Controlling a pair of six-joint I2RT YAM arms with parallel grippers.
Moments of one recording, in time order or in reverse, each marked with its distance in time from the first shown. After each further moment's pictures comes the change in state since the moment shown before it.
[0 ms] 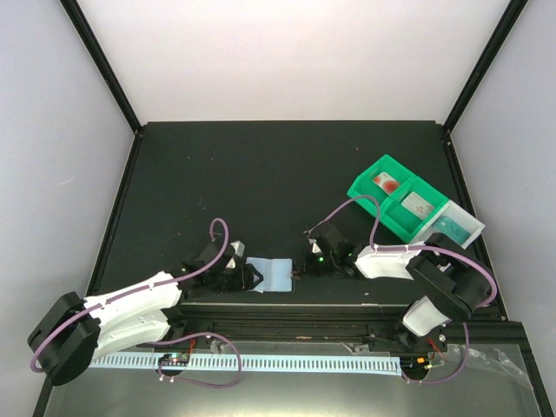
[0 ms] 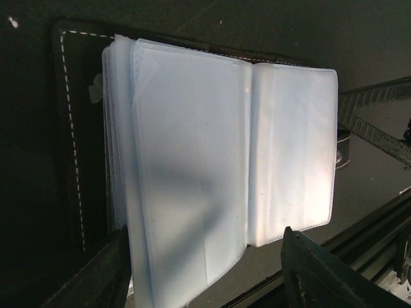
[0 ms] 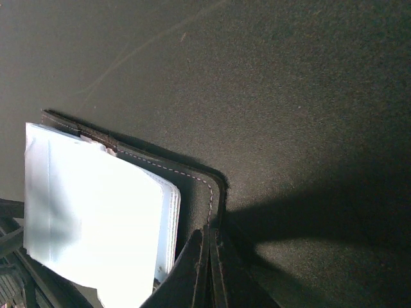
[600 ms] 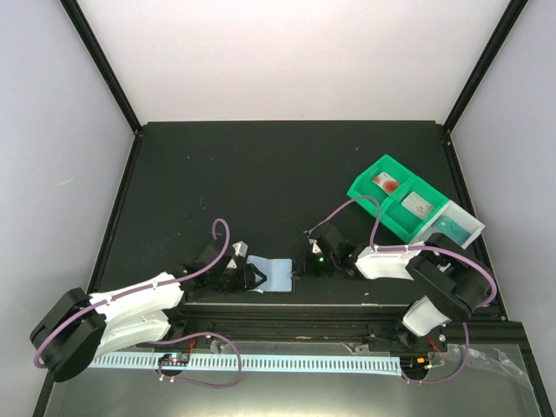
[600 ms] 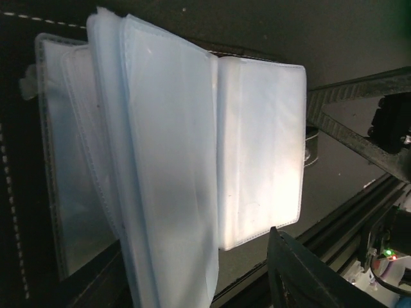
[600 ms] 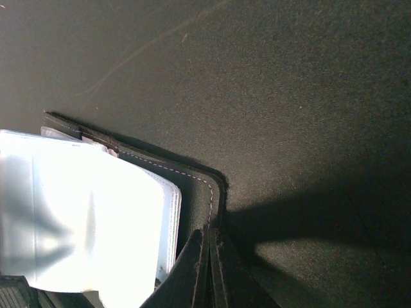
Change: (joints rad) left arm 0.000 0.034 -0.037 0.132 0.073 -0.047; right arm 0.001 0.000 -0.008 0.018 -0.001 0.008
